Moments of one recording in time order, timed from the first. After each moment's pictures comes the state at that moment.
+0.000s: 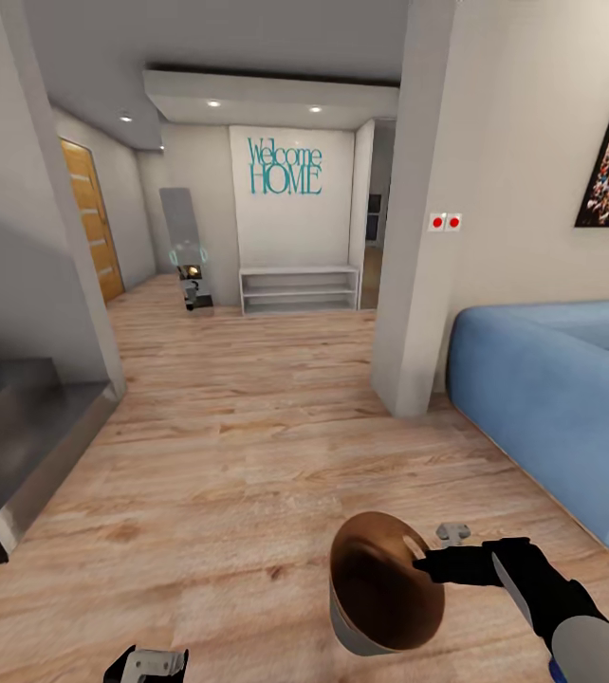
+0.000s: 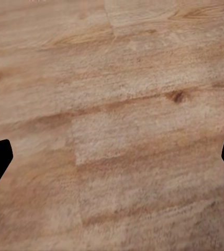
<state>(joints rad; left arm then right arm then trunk) -0.01 0.07 -0.01 -0.86 -0.01 -0.19 -0.01 -0.60 -0.21 -0.02 -0.56 0.07 0.55 0.73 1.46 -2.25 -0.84</state>
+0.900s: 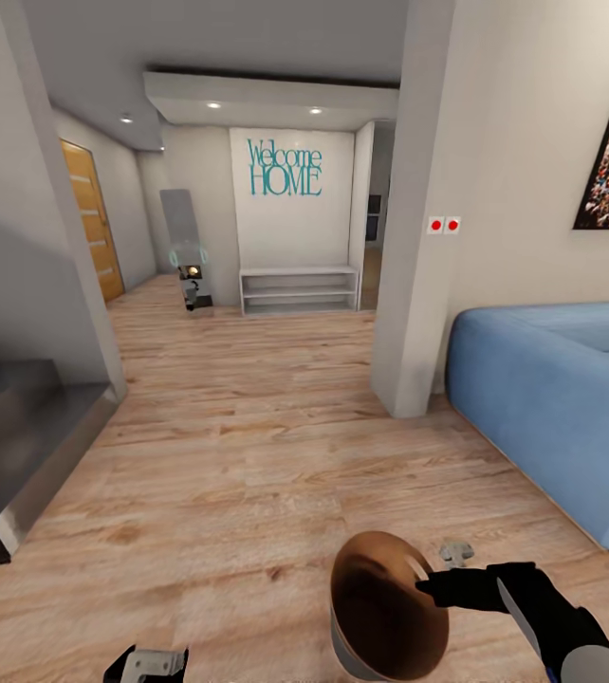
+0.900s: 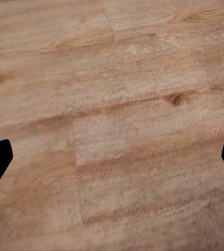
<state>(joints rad) 0.00 0.07 -0.01 -0.86 -0.01 -0.19 -0.01 -0.53 -0.21 -0.03 -0.57 0.06 0.50 0.72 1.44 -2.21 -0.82</state>
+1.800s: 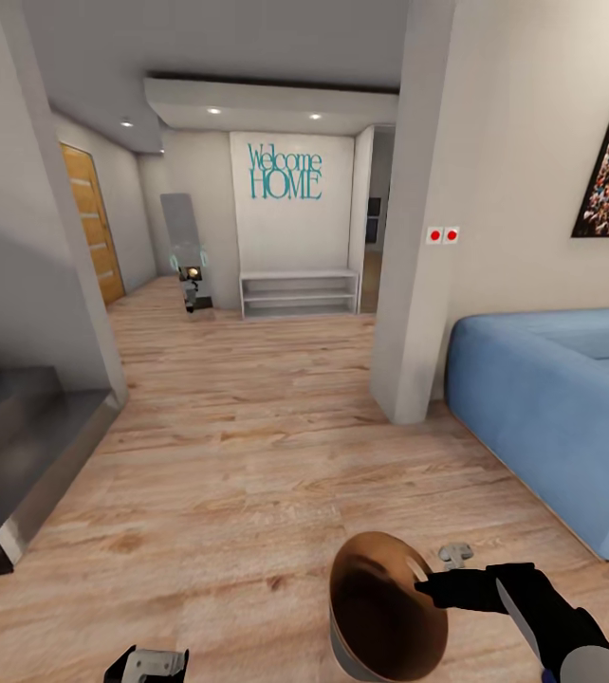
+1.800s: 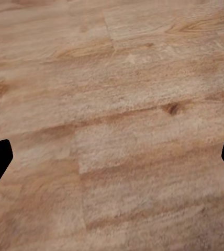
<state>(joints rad) -0.01 0.06 -0.01 -0.86 -0.02 -0.19 -0.01 -0.52 -0.21 -0.02 -0.57 0.06 0.50 0.72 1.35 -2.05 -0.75</state>
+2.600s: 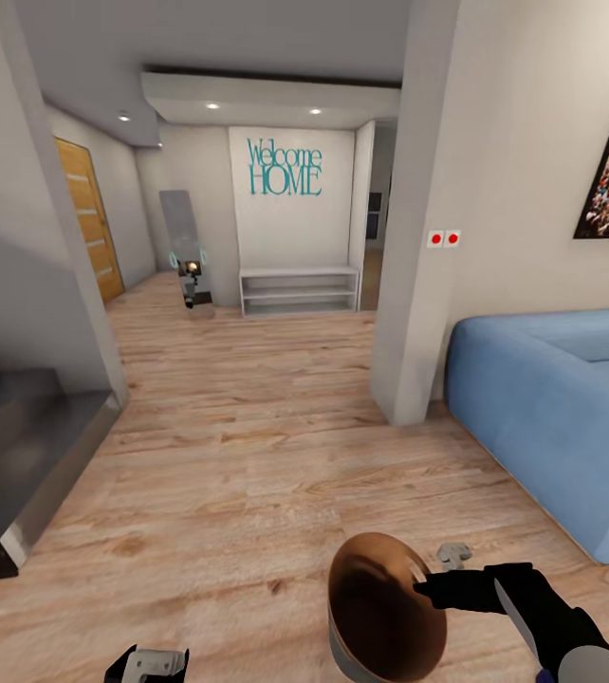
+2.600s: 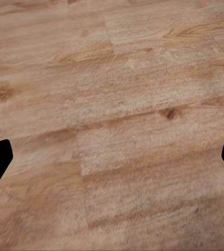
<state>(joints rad) -0.01 0.06 -0.01 -0.86 -0.01 -0.19 -0.01 -0.52 -0.21 -0.02 -0.57 0.06 0.51 0.71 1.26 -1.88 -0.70</state>
